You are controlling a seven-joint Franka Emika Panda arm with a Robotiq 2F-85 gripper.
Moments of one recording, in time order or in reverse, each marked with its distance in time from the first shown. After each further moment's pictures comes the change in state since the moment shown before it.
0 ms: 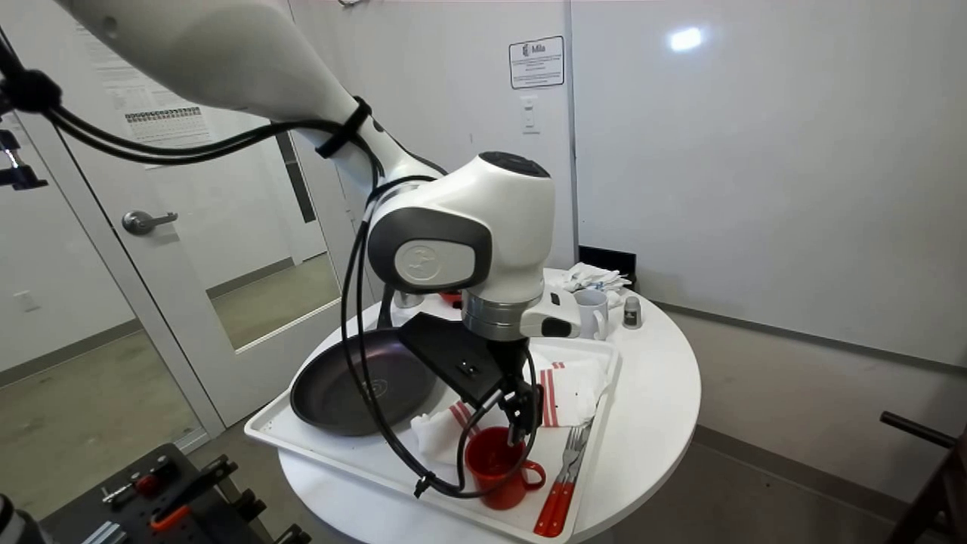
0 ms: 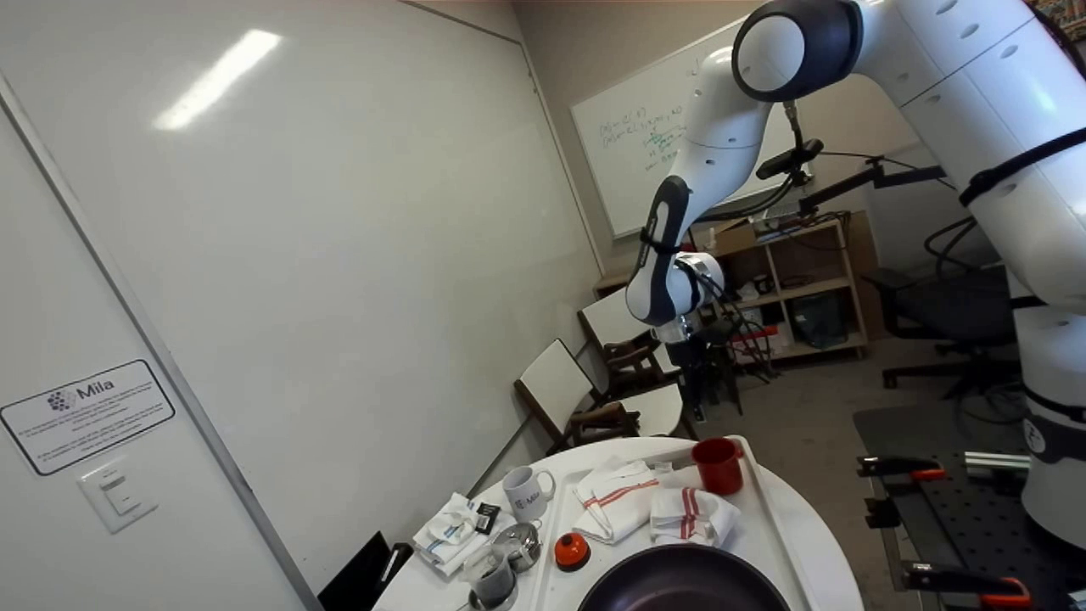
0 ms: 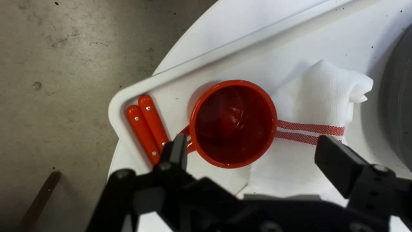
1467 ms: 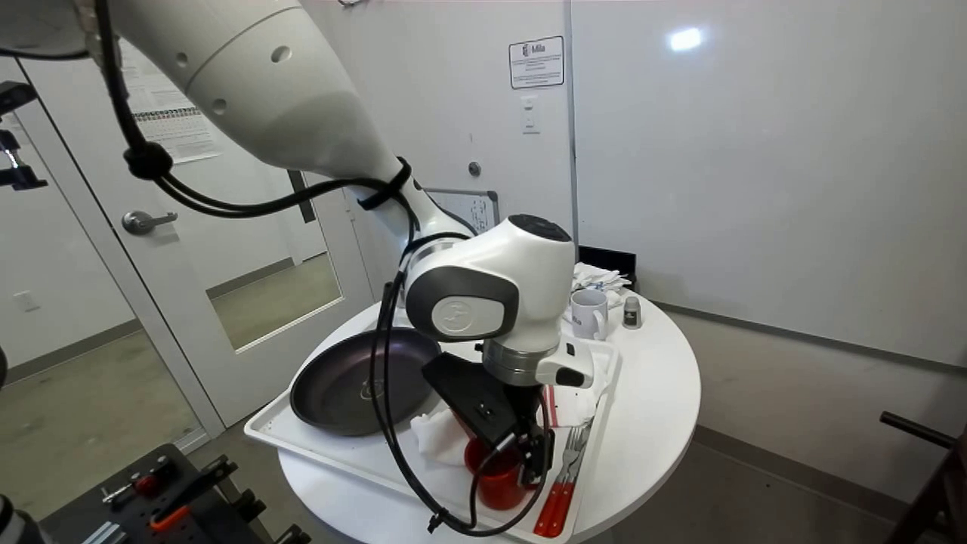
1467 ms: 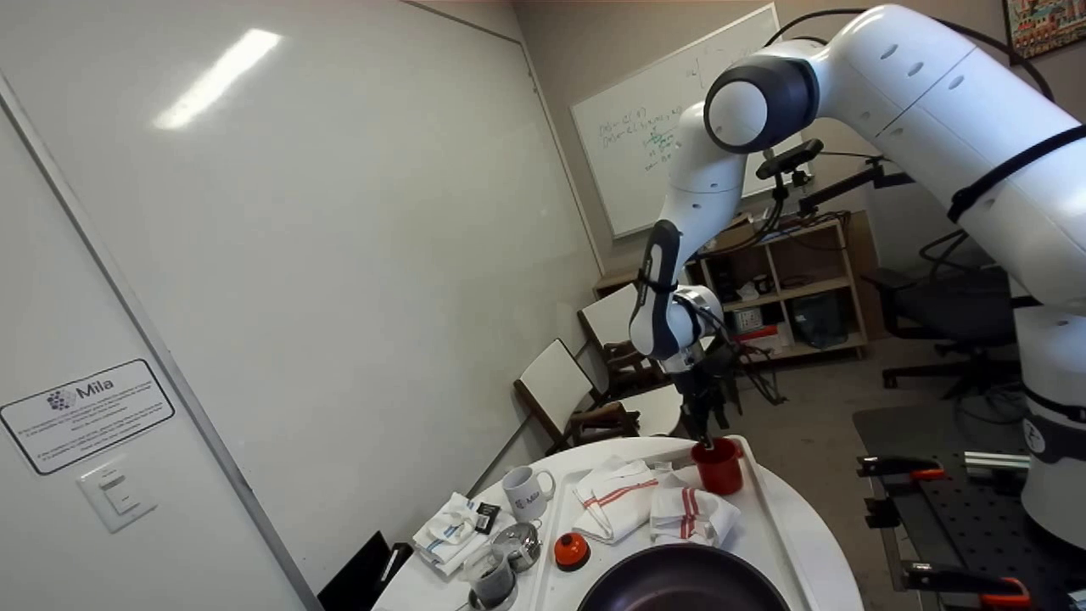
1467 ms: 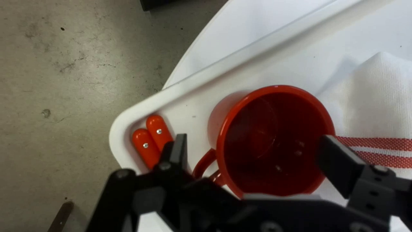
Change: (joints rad) arm -0.026 0.195 0.028 0.099 -0.017 0.043 0.092
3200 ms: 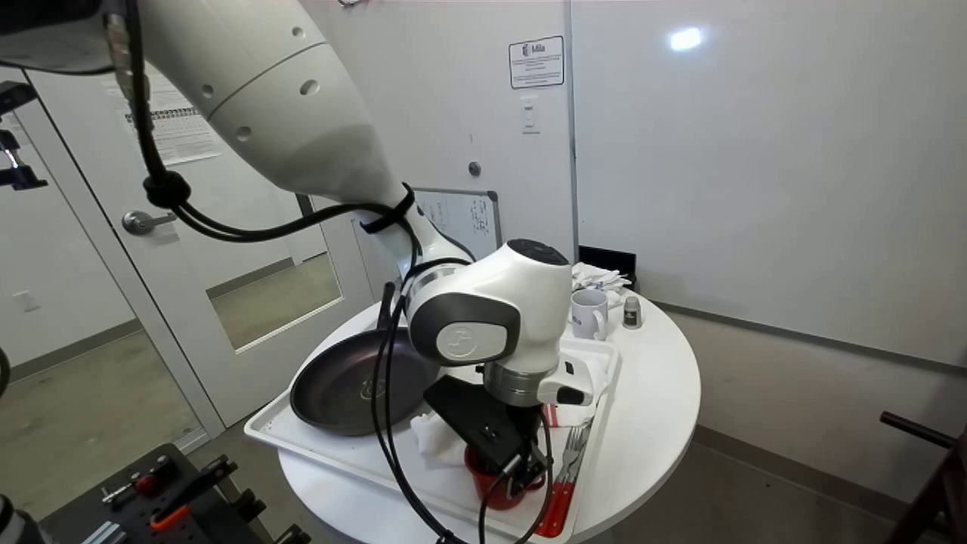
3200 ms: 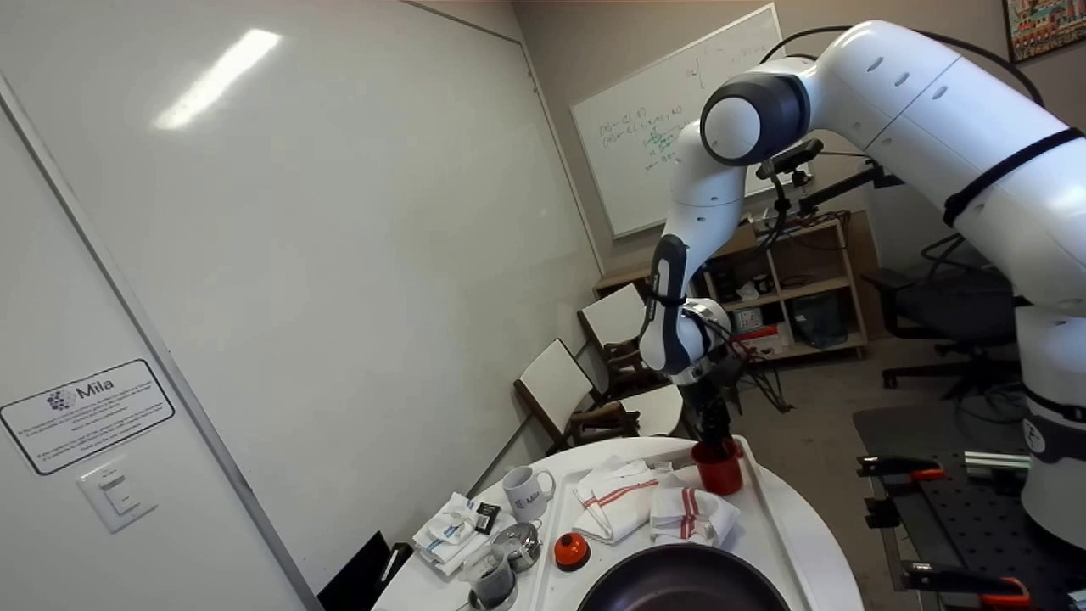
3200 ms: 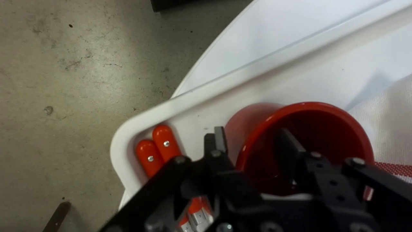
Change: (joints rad) arm -0.056 0.055 0.052 0.003 -0.074 0.058 0.001
